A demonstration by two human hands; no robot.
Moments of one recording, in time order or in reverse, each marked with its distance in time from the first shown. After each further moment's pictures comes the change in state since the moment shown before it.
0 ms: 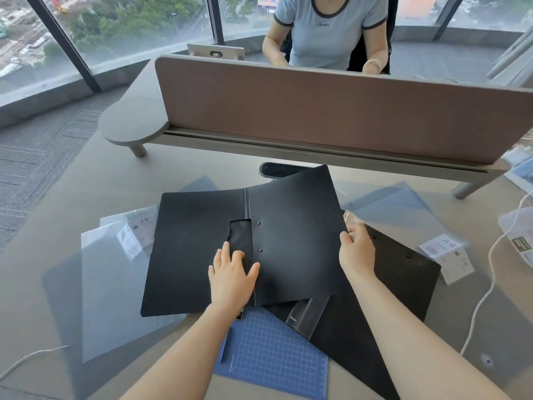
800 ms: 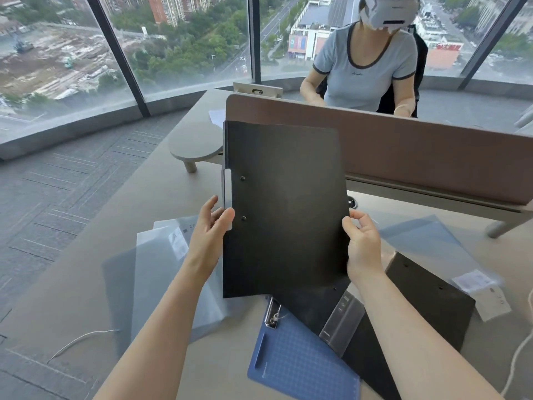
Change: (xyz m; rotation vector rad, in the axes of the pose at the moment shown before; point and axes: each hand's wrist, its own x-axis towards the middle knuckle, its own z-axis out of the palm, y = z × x) left_hand -0.022 -0.025 -0.185 -0.980 0.142 0.121; right_hand -0.060 -0.103 0.021 0.758 -0.193 -0.115
